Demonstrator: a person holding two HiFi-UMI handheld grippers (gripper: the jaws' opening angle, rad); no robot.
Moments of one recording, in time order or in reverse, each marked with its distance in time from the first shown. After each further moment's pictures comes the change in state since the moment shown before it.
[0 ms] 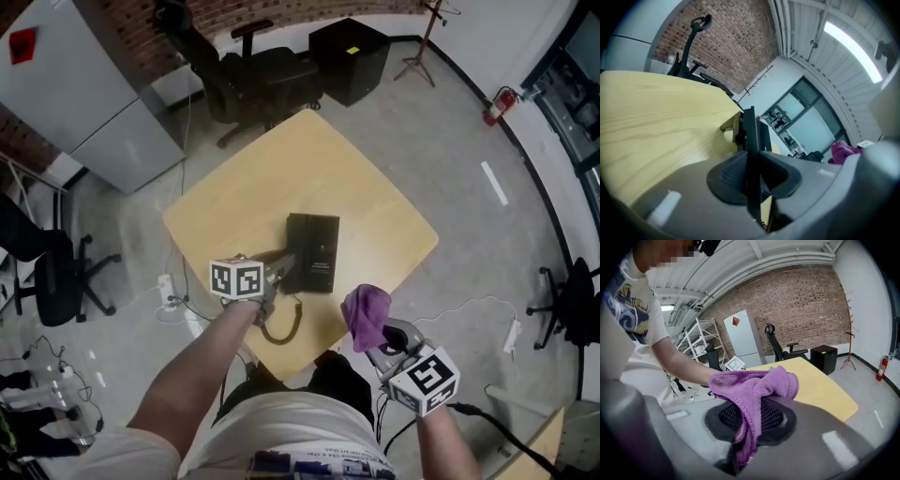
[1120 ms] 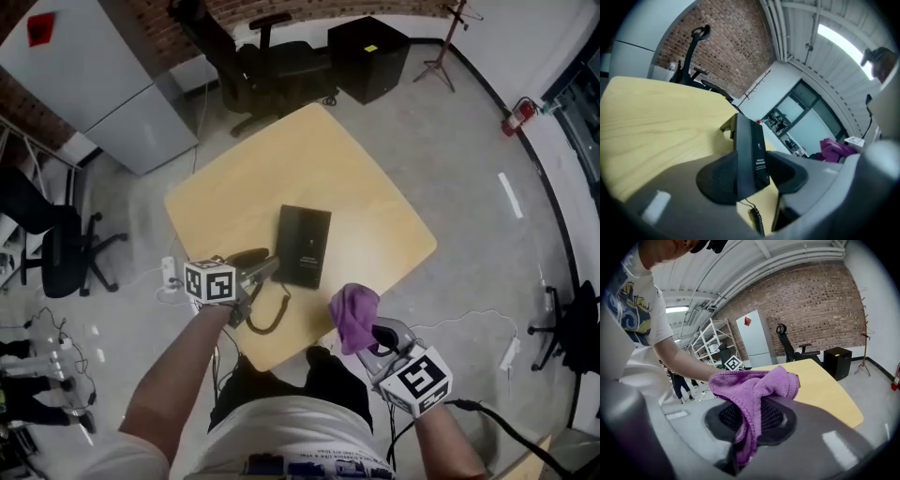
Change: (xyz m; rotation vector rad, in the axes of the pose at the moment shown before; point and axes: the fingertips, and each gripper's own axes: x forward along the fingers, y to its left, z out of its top) left arm -0.034 -0.013 -0.009 0.015 -0.057 0.011; right arm -0.017 -0.009 0.002 -0.093 -0.004 0.156
